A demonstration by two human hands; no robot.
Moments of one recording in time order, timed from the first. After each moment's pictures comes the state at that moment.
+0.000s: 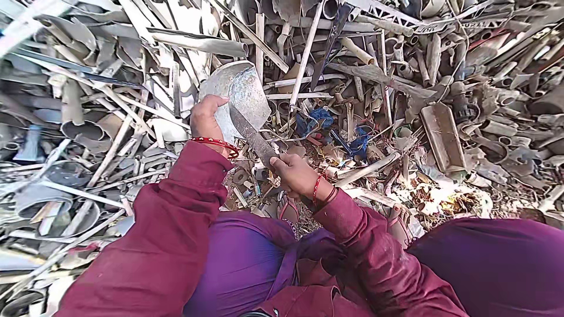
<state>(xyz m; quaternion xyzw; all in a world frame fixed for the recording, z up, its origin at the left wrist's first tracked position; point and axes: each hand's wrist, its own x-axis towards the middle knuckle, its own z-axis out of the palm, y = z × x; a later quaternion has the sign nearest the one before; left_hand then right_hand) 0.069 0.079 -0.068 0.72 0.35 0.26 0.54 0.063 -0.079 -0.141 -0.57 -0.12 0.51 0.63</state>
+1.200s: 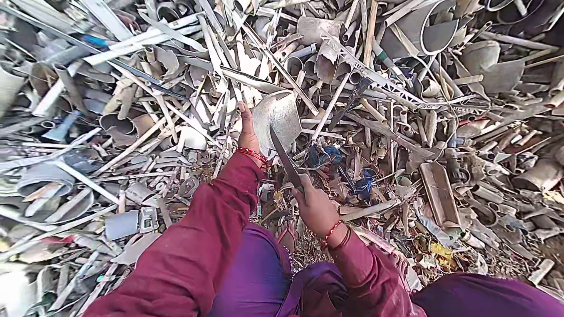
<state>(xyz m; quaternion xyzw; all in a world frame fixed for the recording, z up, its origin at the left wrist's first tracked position) 0.075 0.092 -0.057 0.68 0.25 0.31 0.62 0.045 -0.081 -0.096 -0.83 -0.28 0.30 0.37</state>
